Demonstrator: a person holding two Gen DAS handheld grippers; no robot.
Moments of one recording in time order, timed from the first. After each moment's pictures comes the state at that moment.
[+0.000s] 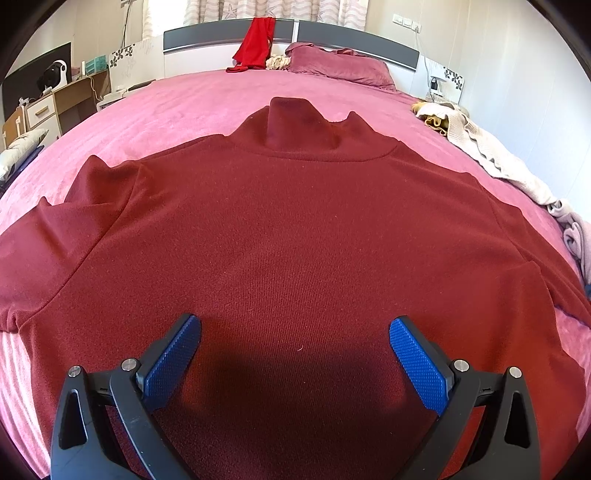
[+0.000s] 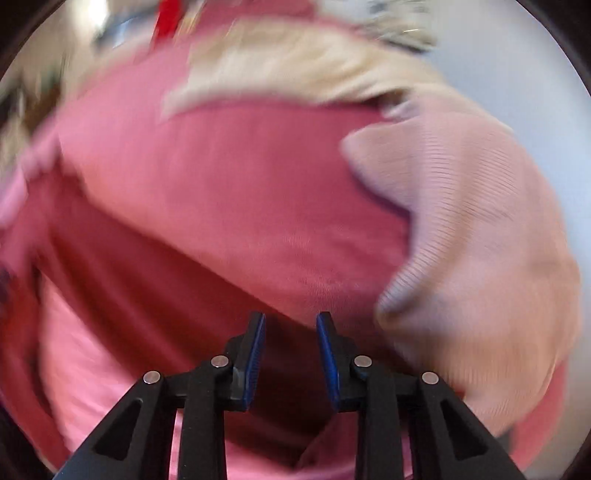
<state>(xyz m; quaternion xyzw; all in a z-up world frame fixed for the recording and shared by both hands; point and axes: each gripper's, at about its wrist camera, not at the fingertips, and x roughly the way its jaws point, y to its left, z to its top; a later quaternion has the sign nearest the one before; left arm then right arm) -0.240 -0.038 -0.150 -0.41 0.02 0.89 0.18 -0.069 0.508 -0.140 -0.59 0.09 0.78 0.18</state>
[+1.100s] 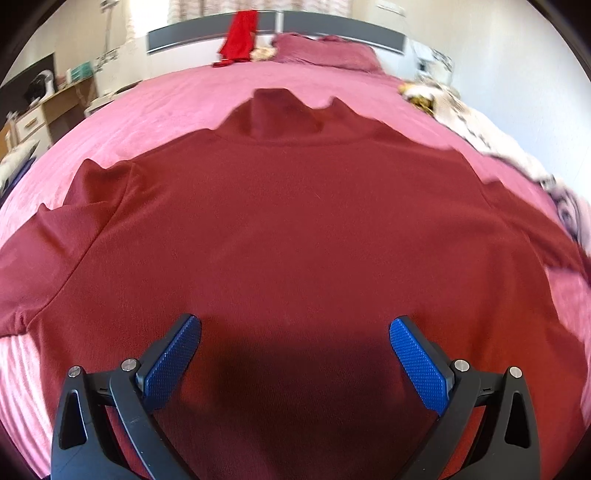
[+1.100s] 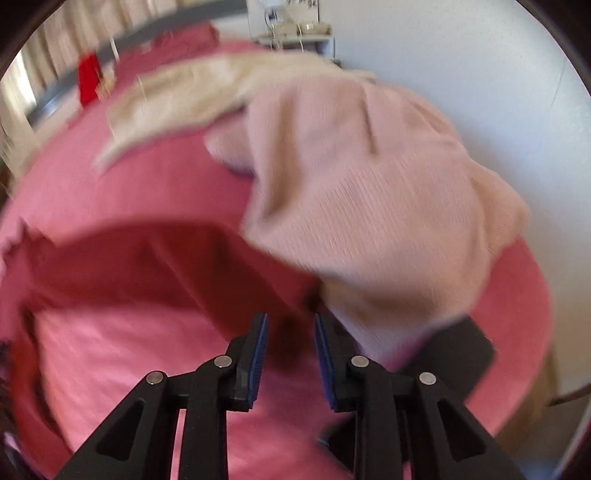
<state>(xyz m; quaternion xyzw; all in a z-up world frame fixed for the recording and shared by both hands) -0.214 -0.034 -0.145 -0.43 0.07 0.87 0.21 0.078 0.501 -0.104 -0.48 0.23 0.77 0.34</state>
